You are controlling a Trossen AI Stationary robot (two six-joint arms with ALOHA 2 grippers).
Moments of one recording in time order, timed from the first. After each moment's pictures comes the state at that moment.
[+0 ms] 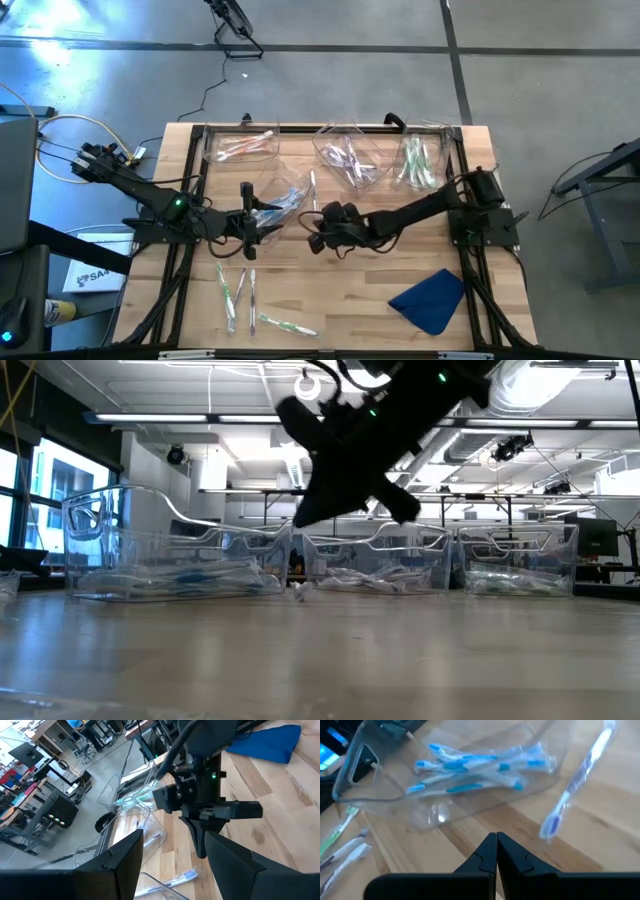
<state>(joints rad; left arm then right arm) -0.46 1.00 0.84 -0.19 -0.69 0.31 0.21 1.90 1.15 0.01 0.53 0.94</state>
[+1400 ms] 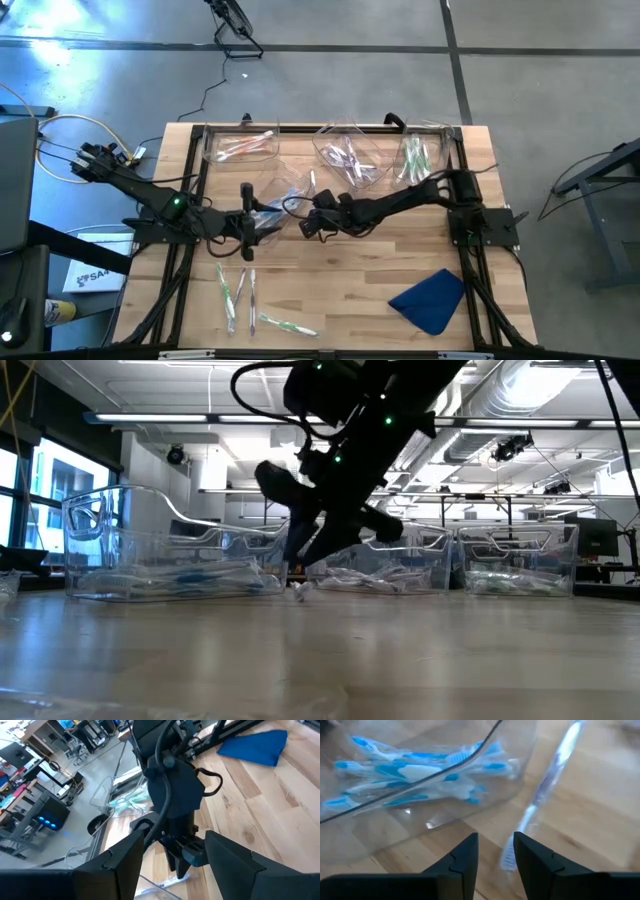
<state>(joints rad) -0.47 0.99 0.84 -0.20 -0.65 0.30 0.09 2.05 1.34 -0.23 0.50 0.95</state>
